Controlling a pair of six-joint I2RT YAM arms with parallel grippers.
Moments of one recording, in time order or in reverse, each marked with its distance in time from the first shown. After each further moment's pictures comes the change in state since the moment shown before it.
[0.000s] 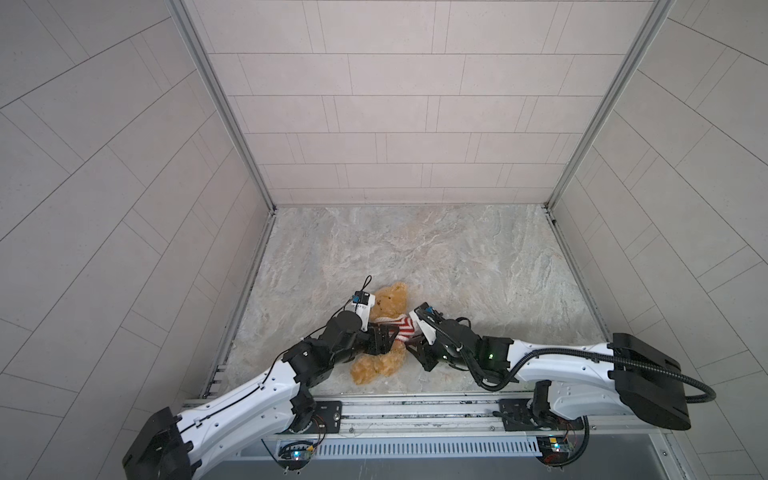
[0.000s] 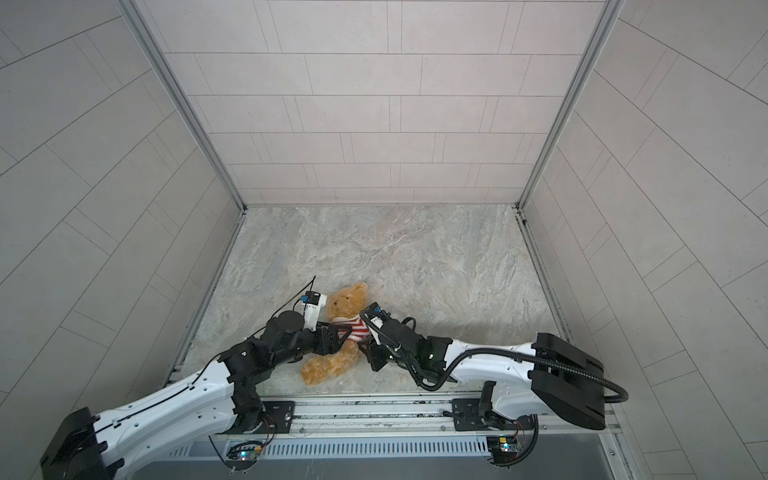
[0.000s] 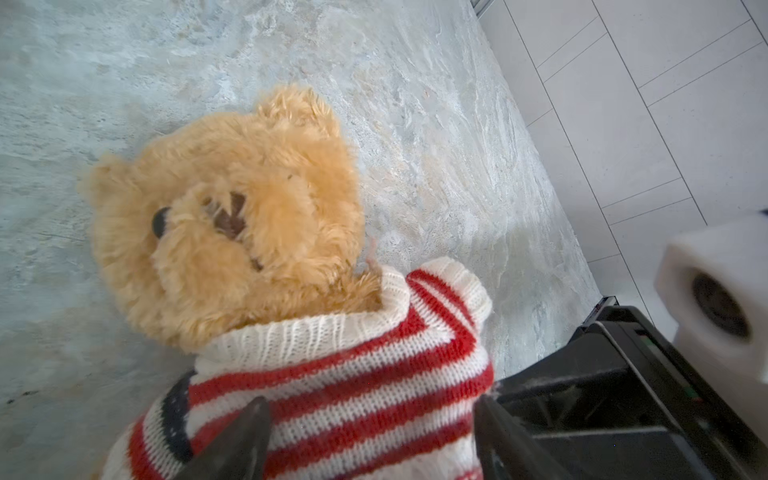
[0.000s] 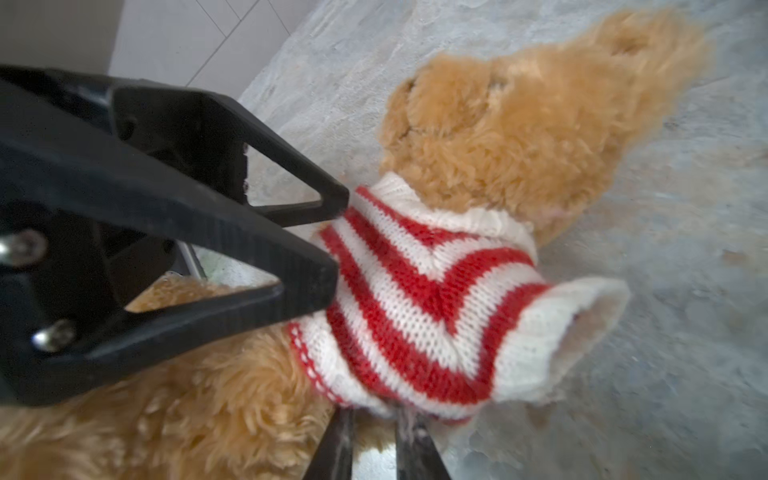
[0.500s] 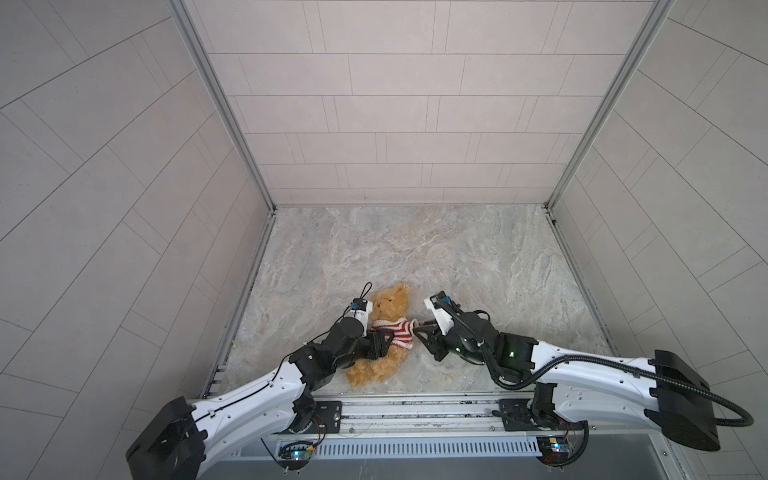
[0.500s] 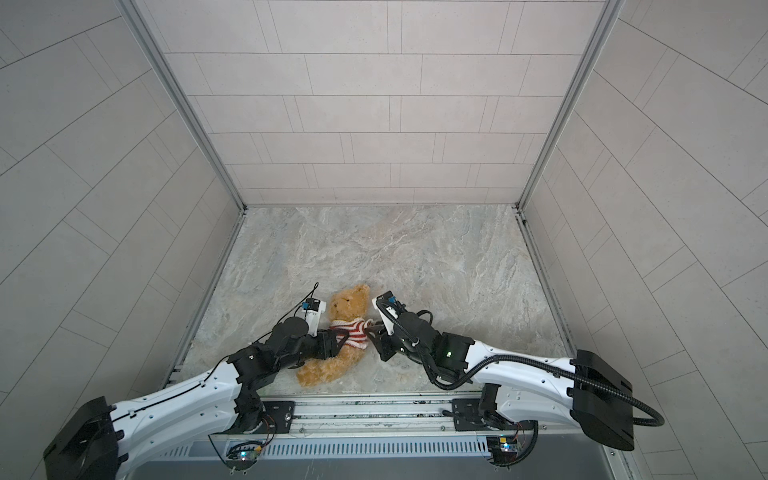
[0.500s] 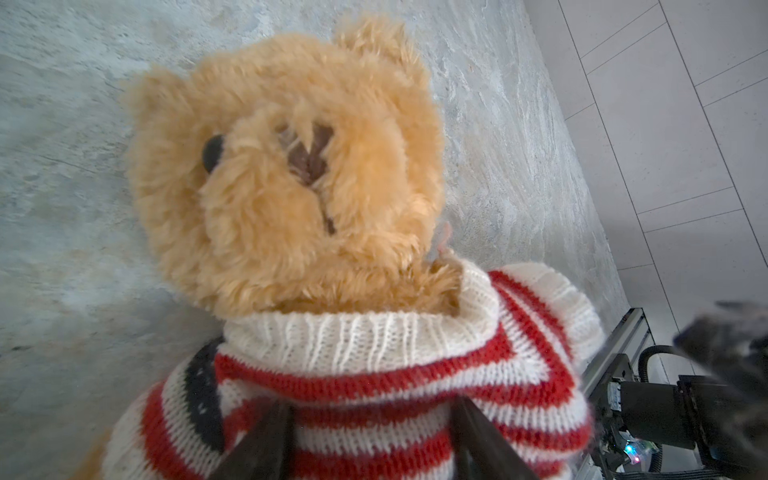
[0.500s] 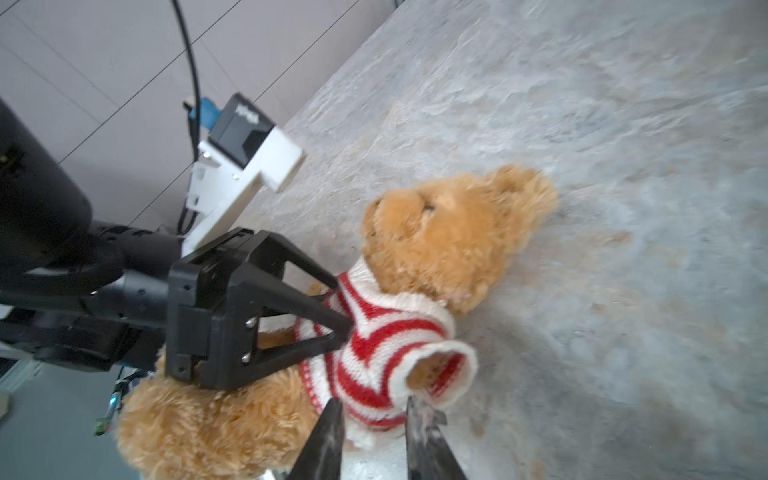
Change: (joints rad) left arm -0.003 0.055 -0.106 0.112 -0.009 -0.054; right arm -0.083 -0.212 0.001 -0.136 0.079 -0.060
